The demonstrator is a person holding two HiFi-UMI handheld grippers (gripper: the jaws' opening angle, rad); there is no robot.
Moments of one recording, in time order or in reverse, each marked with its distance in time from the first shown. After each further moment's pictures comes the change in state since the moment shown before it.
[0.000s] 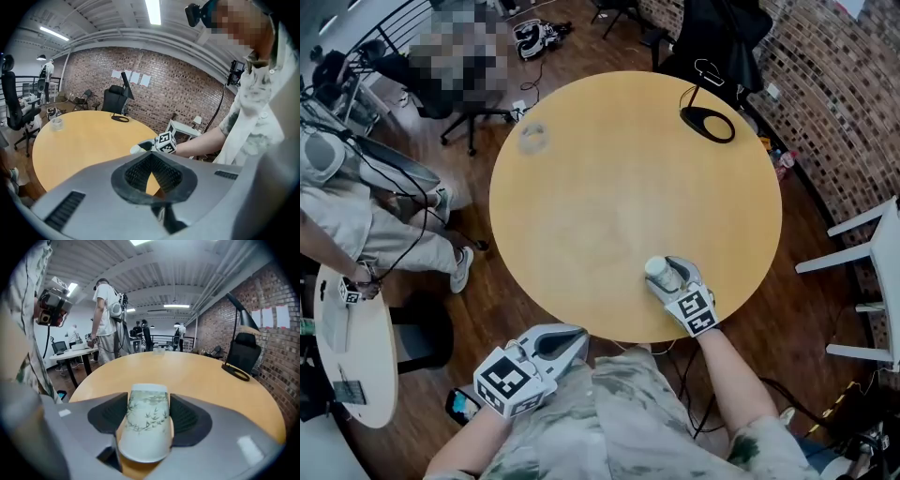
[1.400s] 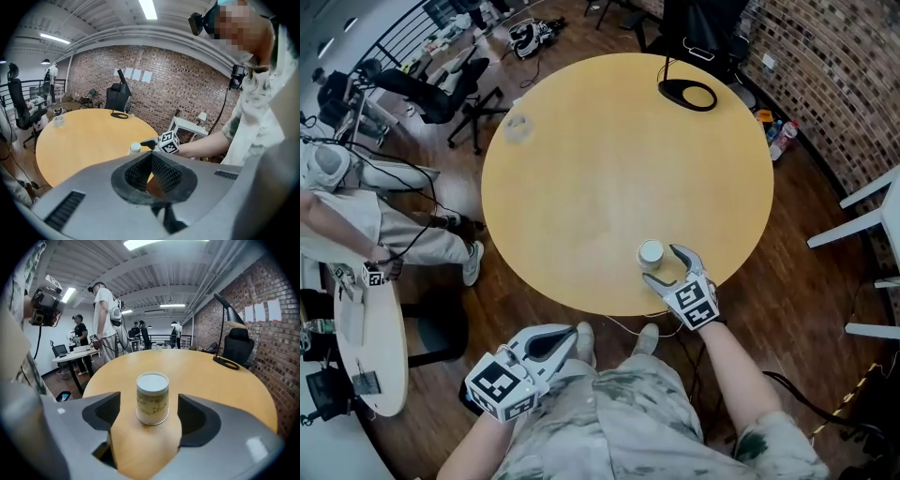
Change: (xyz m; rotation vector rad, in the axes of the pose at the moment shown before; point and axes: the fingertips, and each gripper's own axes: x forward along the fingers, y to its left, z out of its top) left arm 0.015 -0.086 -0.010 -0.007 0.037 0.093; right arm -0.073 0.006 -0.043 0.061 -0.002 -0.007
